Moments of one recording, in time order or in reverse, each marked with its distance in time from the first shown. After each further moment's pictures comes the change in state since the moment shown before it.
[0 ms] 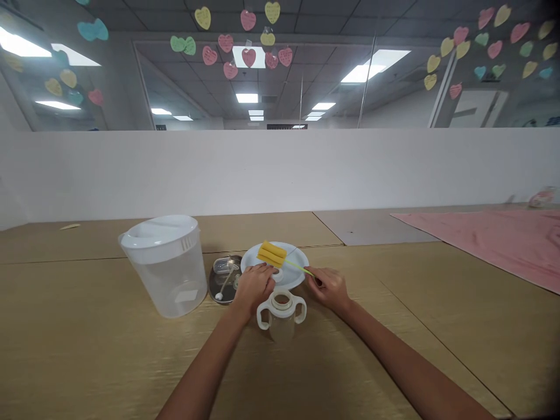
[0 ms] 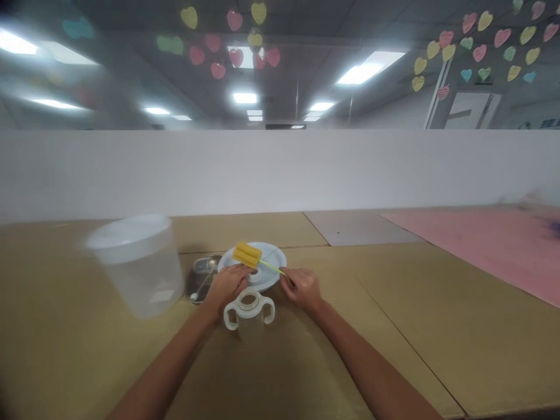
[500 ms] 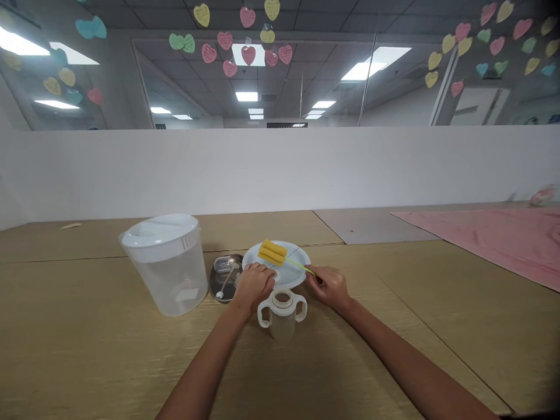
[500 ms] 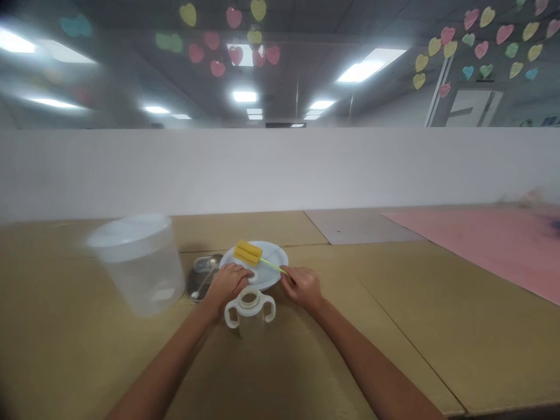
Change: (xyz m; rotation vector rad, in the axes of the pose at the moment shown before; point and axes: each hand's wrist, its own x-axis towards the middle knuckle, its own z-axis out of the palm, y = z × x) left_hand 0.000 -0.003 0.001 0.115 -0.032 -0.004; right_hand 0.000 -0.001 0.000 -0.008 -0.001 0.018
